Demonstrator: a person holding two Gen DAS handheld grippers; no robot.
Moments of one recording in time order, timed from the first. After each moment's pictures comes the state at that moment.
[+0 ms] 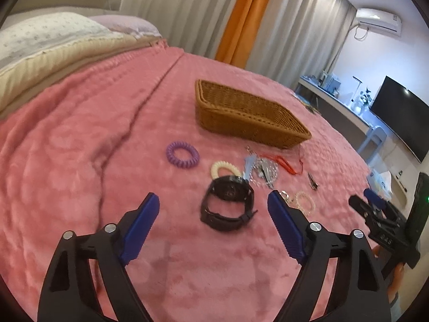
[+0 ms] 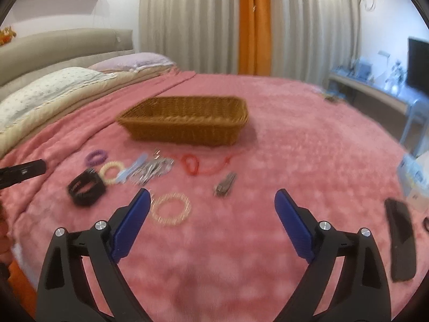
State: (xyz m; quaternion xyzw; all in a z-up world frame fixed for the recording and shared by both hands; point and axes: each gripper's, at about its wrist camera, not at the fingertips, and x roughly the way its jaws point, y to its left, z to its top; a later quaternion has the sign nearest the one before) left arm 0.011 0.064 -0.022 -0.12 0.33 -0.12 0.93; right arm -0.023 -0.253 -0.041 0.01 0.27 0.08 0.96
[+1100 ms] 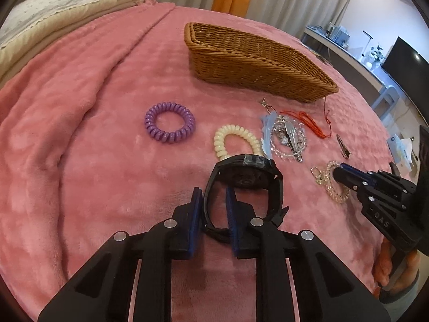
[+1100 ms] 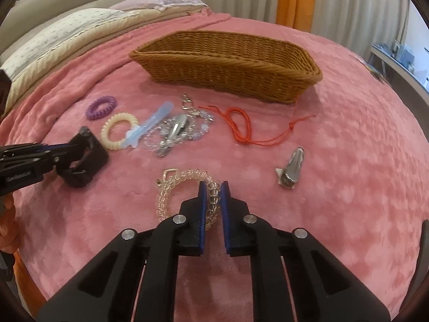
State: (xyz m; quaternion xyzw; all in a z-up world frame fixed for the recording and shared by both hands) left arm 0.085 0.038 -0.063 -0.06 0.45 -0.12 0.88; right arm 0.053 -0.190 -0.072 -0.06 0.39 0.14 0.91
